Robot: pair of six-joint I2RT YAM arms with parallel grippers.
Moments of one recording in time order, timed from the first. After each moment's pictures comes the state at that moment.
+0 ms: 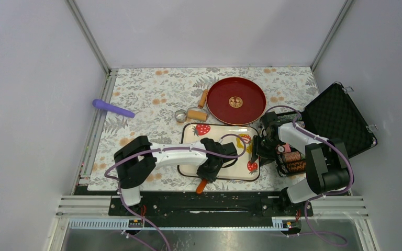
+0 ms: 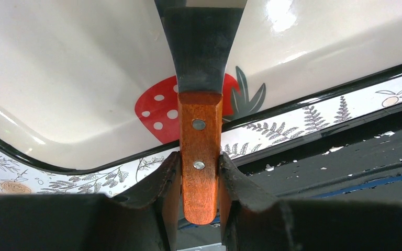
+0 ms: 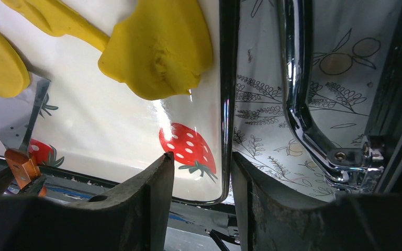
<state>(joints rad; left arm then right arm) -1.19 1.83 1.25 -0.91 -0.07 -0.66 0.24 1.51 0.78 -0.78 -0.26 0.38</state>
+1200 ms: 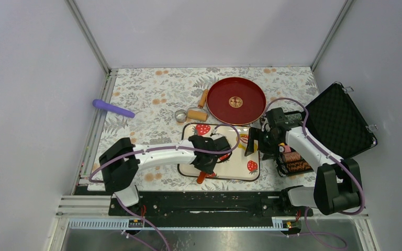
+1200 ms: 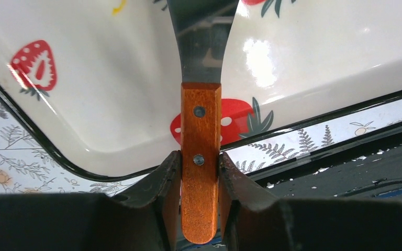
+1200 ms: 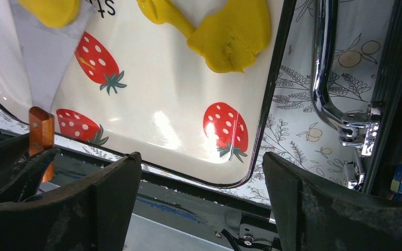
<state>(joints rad) -1.17 1.70 1.18 -0.82 -0.19 -0.69 0.24 1.32 0.80 -0.80 -0.31 0.37</state>
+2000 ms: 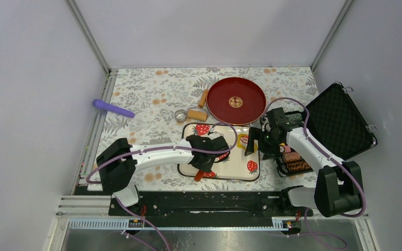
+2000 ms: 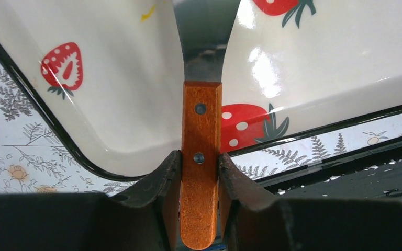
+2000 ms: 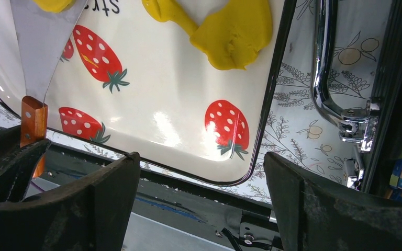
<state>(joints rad) -1.15 1.67 1.16 -0.82 -0.24 -0.69 0.24 1.30 0.81 -0.81 -0.31 0.37</state>
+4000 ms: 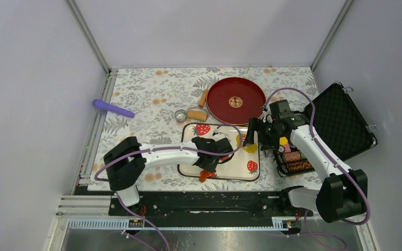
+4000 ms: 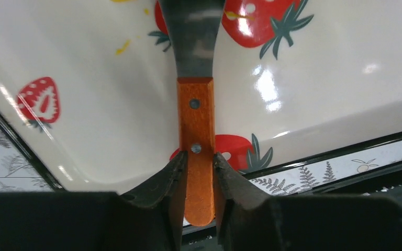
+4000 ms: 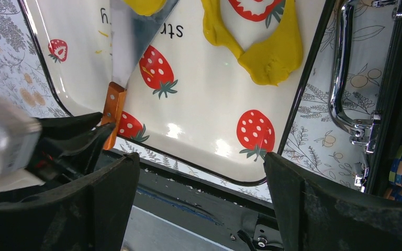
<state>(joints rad) -1.16 1.71 1.18 -0.72 -0.28 -0.67 0.24 1.25 0.92 -0.85 -0.35 0.37</state>
